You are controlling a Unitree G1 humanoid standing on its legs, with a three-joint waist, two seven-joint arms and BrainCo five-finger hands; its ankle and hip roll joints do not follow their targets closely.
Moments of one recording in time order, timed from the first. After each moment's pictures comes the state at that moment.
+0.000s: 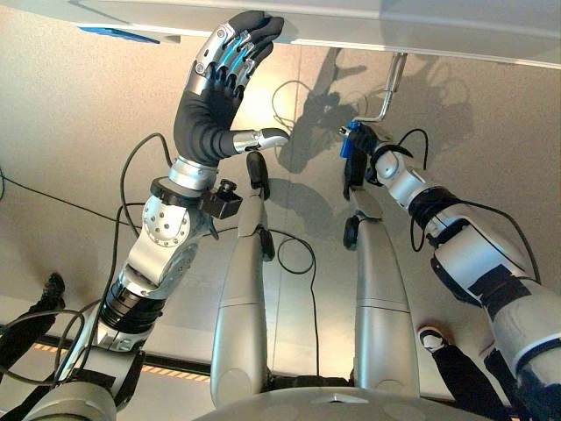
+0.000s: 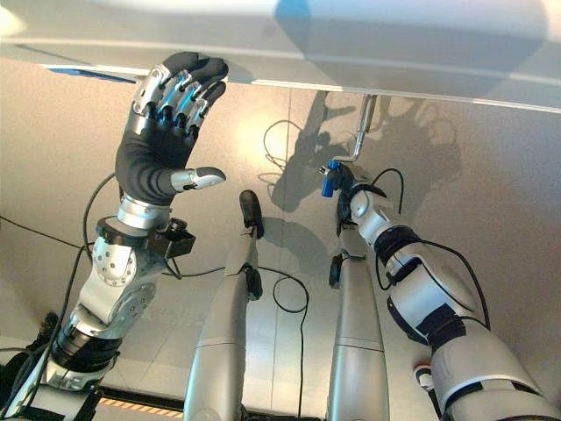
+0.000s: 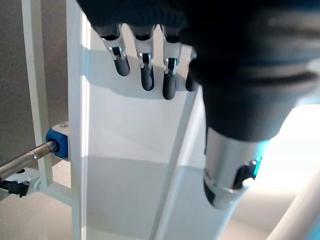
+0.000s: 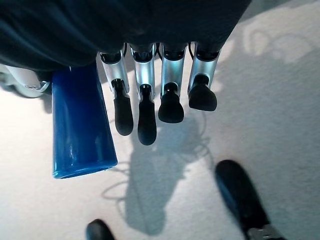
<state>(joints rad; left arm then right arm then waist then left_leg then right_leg) -0.45 0.53 -0.28 -0.39 -0.52 -0.31 0.08 -1.09 -0.40 0.71 1.05 -0.18 0.06 -0.10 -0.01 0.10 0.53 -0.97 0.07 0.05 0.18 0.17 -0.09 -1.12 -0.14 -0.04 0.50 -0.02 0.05</state>
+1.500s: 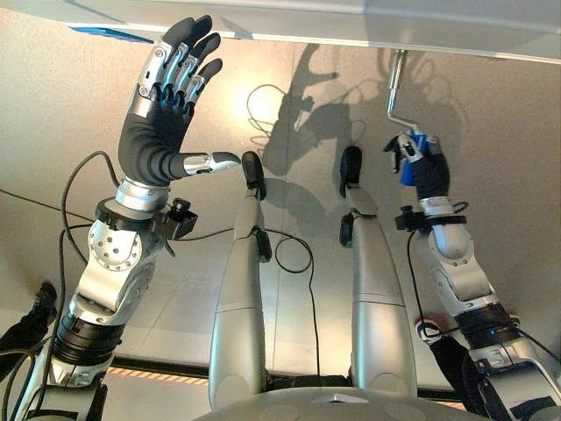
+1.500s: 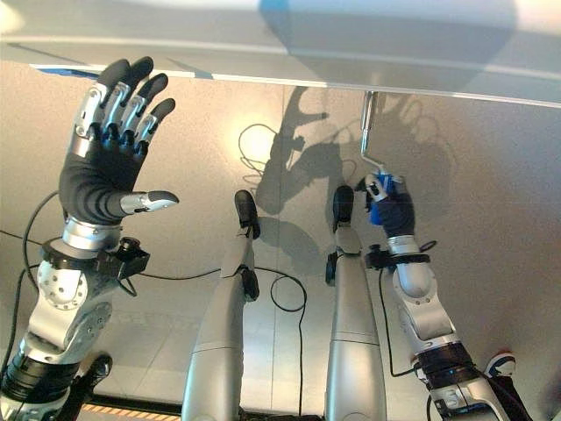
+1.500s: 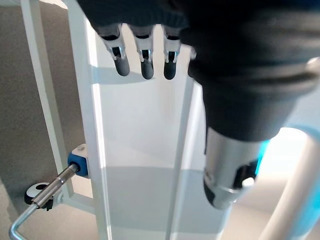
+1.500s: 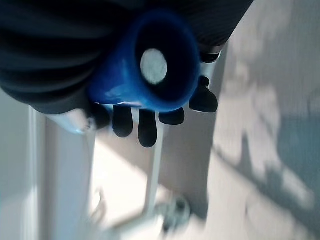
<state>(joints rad) -0.24 0.68 -0.10 -0.45 -0.53 -0.38 0.01 -0.31 -0.50 0.07 0.21 0.29 -0.38 -0.30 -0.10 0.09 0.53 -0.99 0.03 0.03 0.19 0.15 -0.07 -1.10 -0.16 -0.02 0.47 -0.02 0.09</state>
